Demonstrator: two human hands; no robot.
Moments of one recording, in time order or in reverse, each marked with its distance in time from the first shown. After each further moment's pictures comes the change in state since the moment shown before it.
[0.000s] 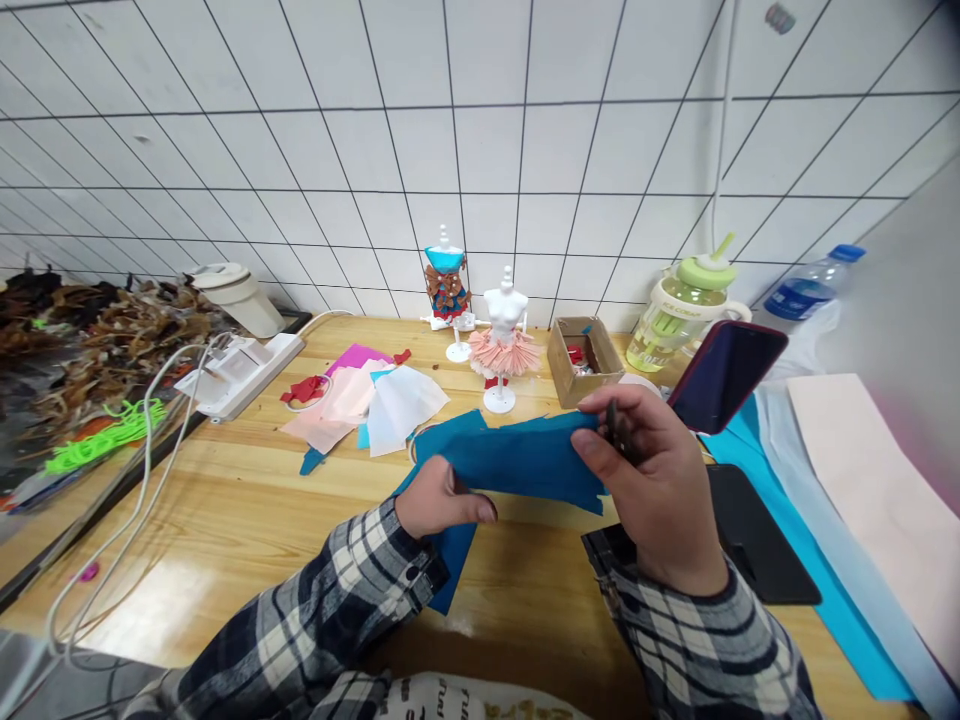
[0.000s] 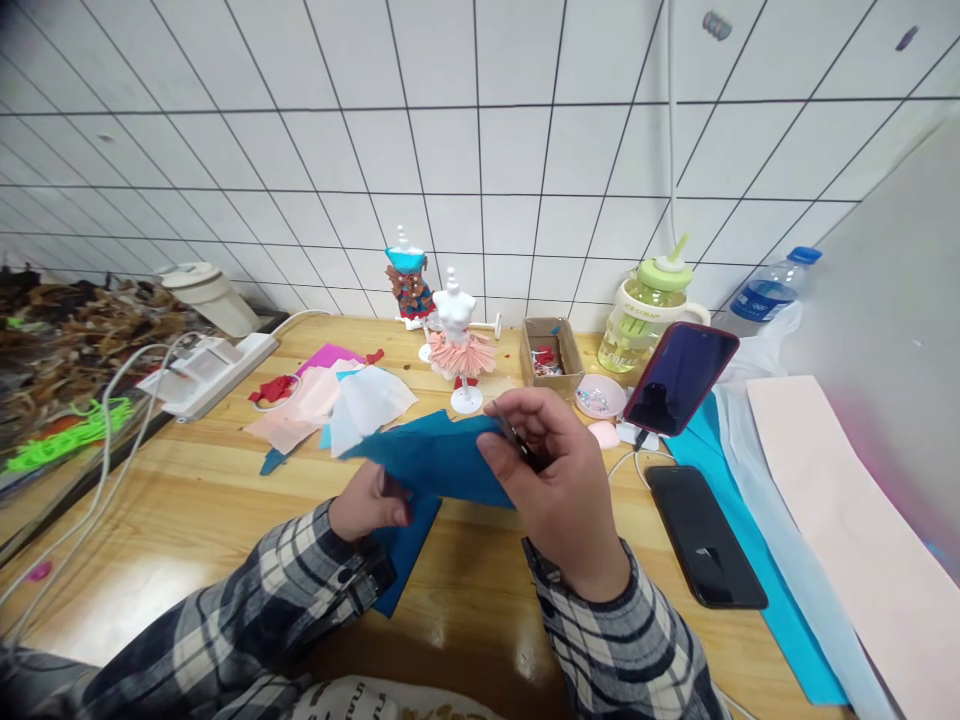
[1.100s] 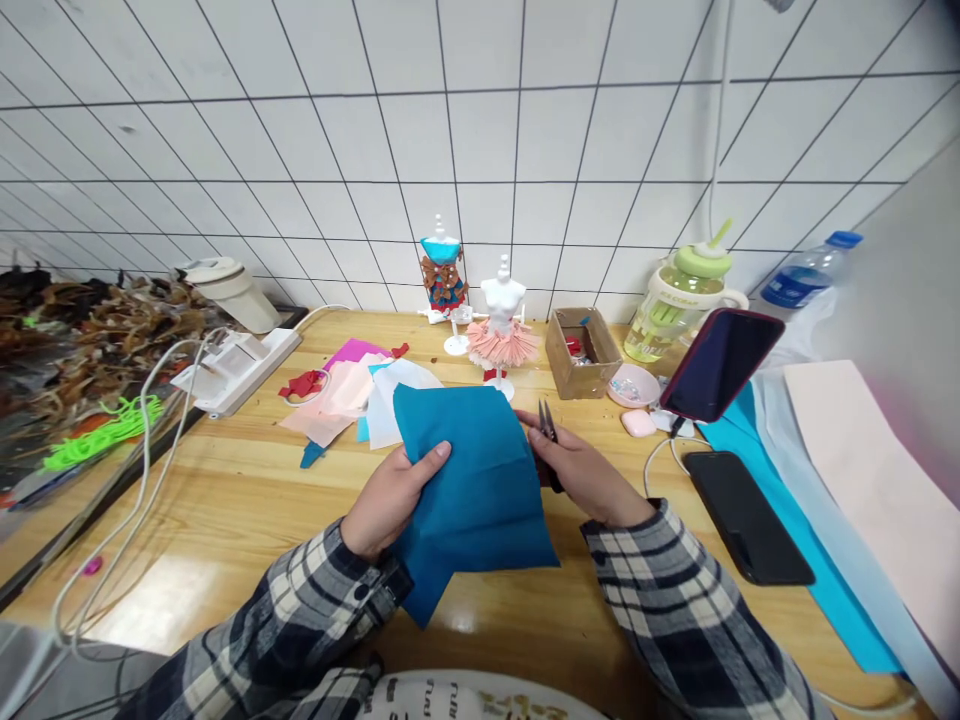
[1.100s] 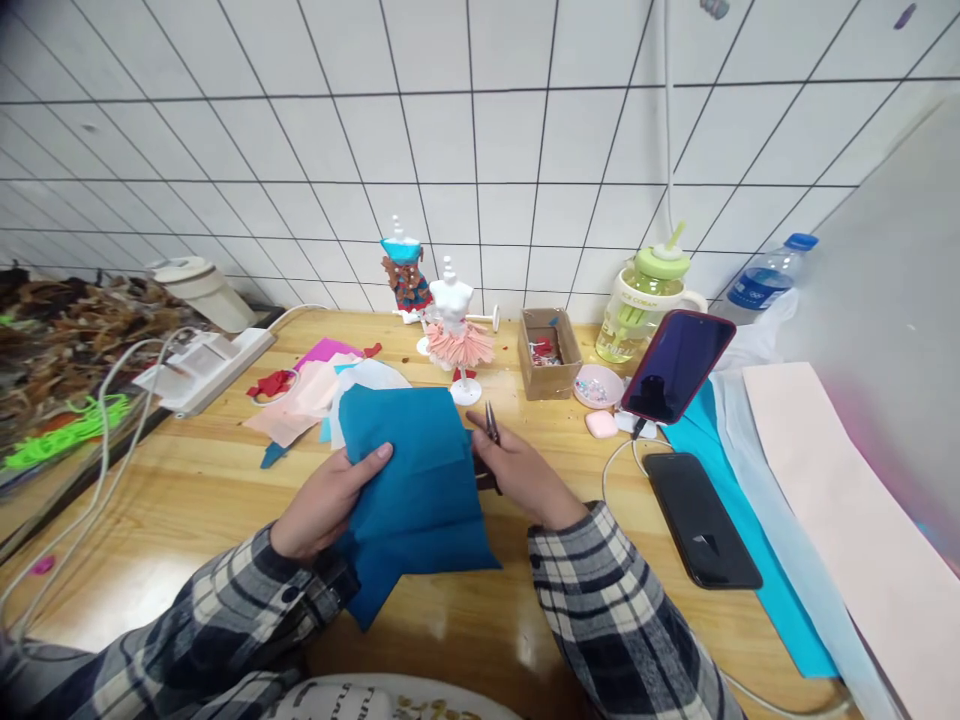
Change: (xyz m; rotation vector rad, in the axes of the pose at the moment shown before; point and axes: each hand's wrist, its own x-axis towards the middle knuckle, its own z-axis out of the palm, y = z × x) left_hand -0.032 0.016 -0.013 -0.108 0.402 -0.465; right_hand -0.008 0.072 0.019 0.179 -0.398 0.684
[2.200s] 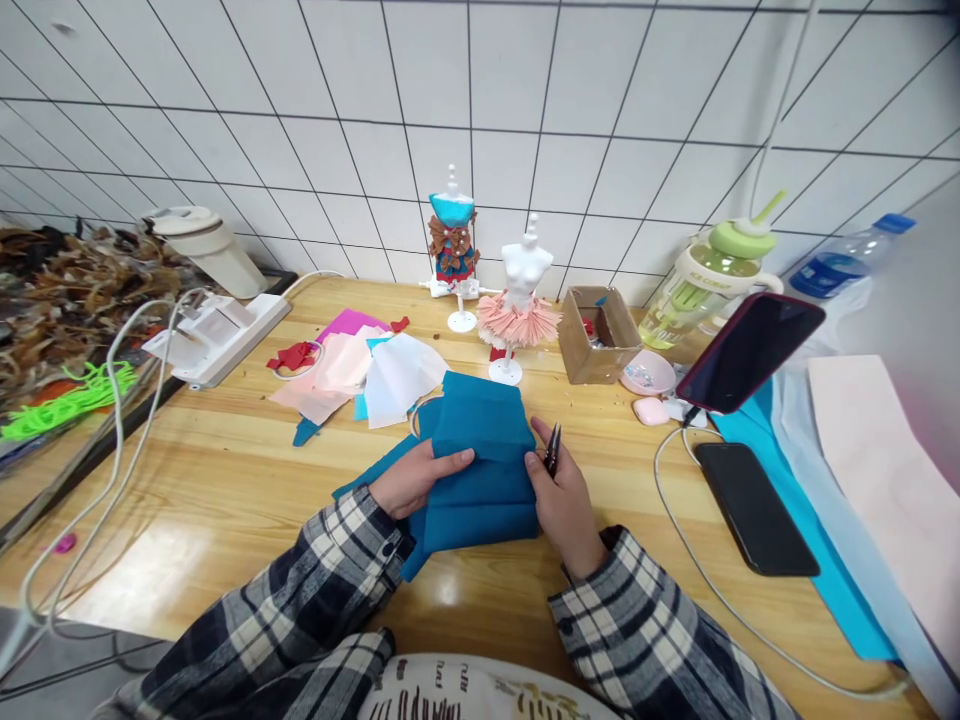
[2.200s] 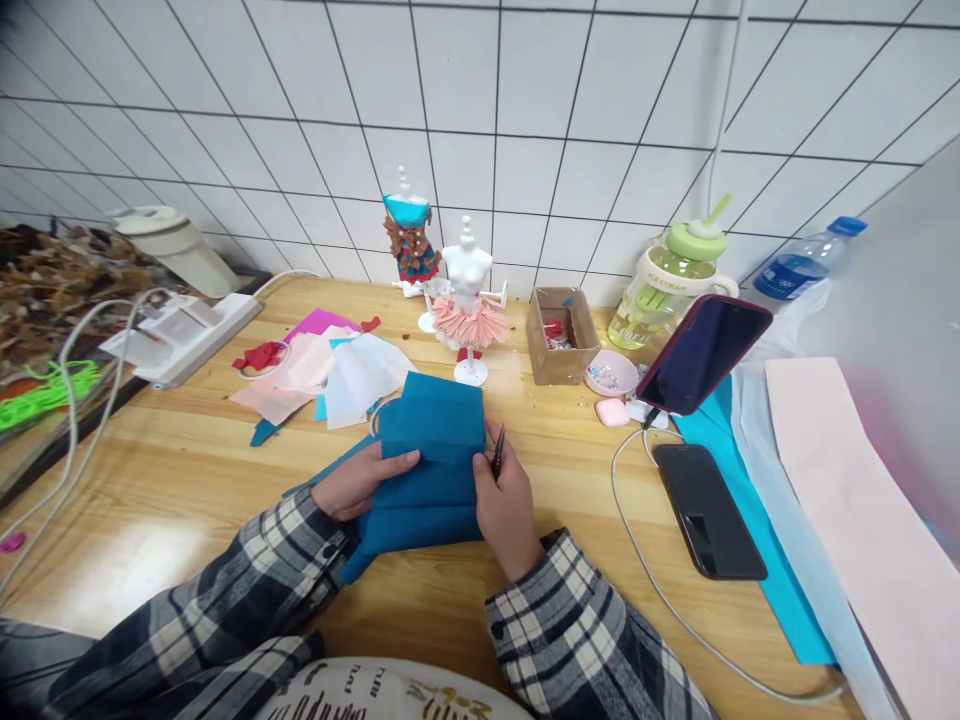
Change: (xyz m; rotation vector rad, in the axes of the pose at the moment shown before) left_hand 0.028 -0.046 -0.019 -0.305 -0.334 -0.236; right_hand -0.010 0.059 0.044 -0.246 0.416 -0.145
